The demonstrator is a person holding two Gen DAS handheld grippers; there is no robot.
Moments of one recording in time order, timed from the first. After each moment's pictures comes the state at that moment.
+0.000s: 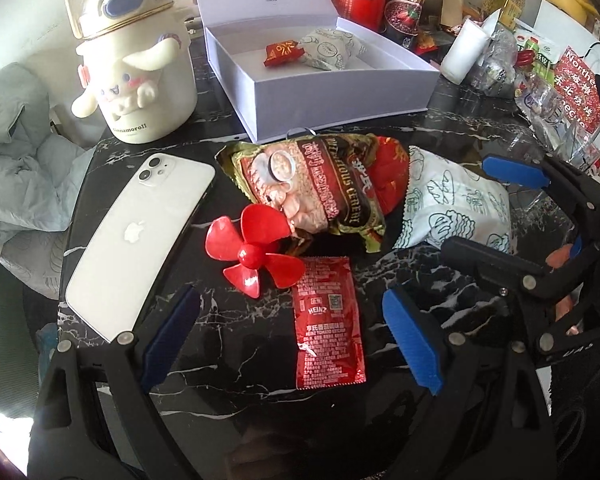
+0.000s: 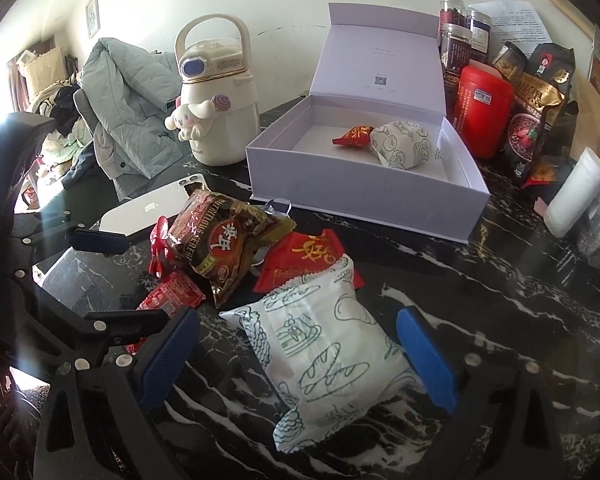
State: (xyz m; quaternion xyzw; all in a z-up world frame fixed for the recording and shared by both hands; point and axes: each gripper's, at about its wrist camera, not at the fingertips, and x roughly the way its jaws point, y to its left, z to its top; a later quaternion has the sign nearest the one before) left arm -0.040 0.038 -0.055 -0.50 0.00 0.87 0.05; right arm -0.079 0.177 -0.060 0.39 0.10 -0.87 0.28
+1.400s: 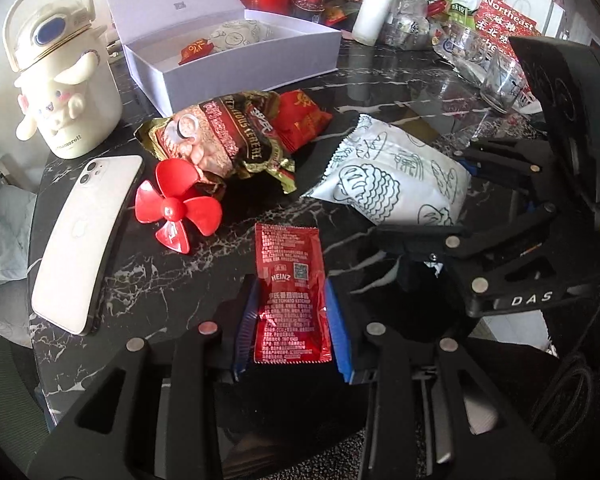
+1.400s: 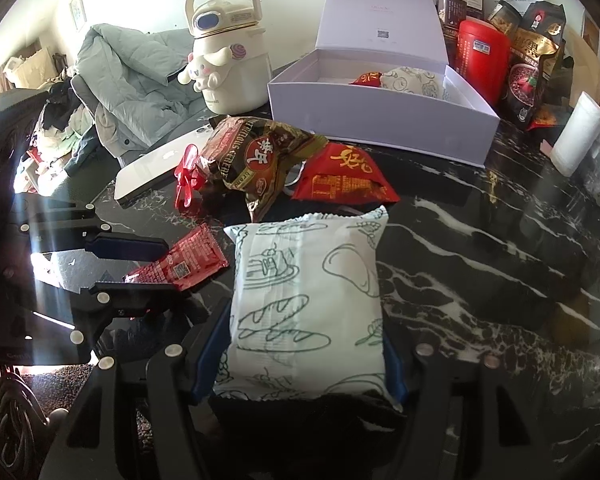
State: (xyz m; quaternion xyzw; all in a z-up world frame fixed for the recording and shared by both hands) left arm -0.003 0.058 -0.061 -0.48 0.06 0.86 0.18; right arm -0.031 0.174 -0.083 0.44 0.08 -0.85 0.26
